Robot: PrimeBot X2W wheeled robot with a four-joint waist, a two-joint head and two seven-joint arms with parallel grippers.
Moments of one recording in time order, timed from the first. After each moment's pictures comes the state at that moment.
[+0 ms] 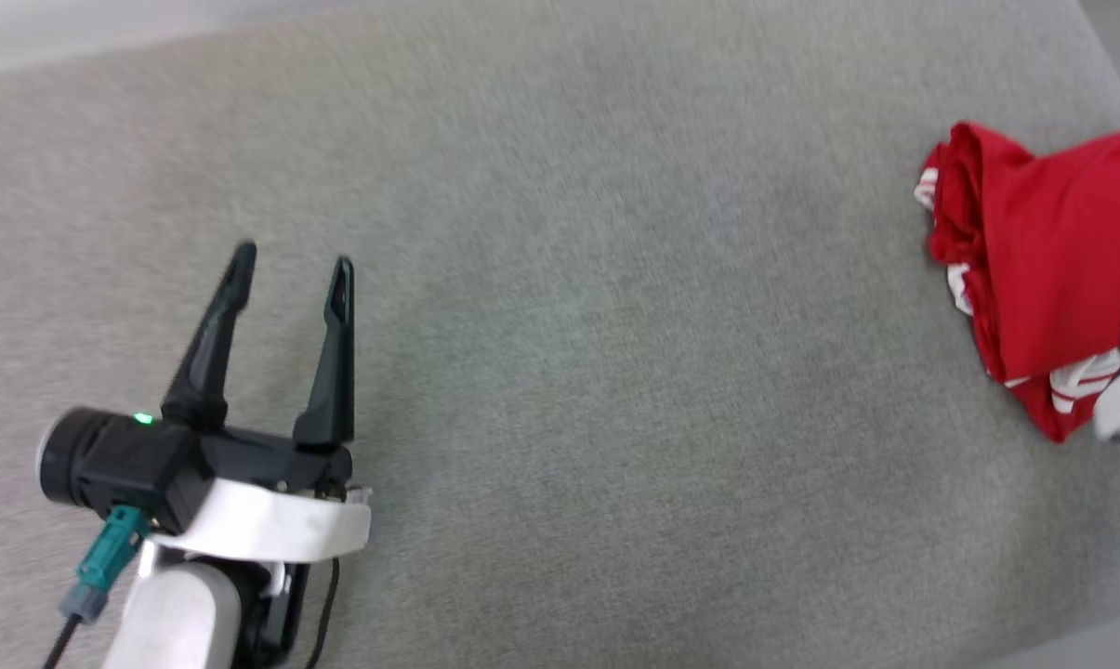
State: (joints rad) left arm -0.19 0.27 -0.17 -0.22 -0.27 0.01 -0.21; right arm -0.46 -0.23 -0.30 0.35 0.05 0.13 -0.06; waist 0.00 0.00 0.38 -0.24
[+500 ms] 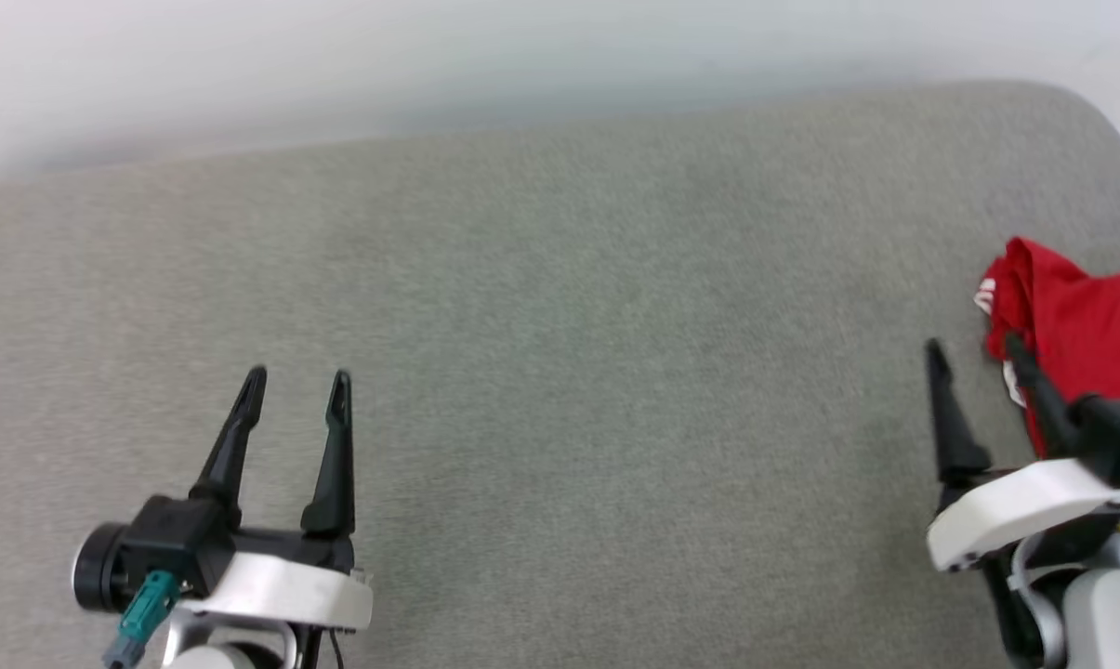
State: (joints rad) left arm -0.05 0.24 -0.17 -0.13 -0.30 0.05 -0.23; right arm -0.16 -0.09 -0.10 0.07 0.12 0.13 0.00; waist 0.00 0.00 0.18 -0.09
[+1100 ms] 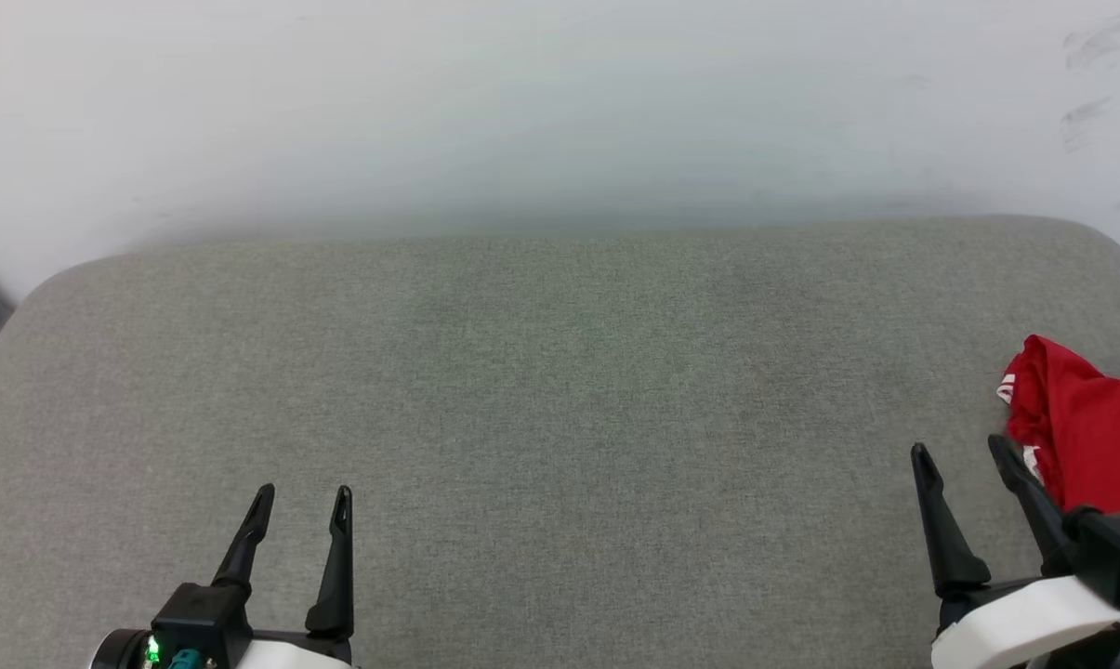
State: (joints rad) left arm 0.11 0.24 -0.17 -0.02 -0.28 0.07 -0.26; right arm 0.09 -0.10 -0.03 -0.16 0.15 0.13 0.05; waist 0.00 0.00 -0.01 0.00
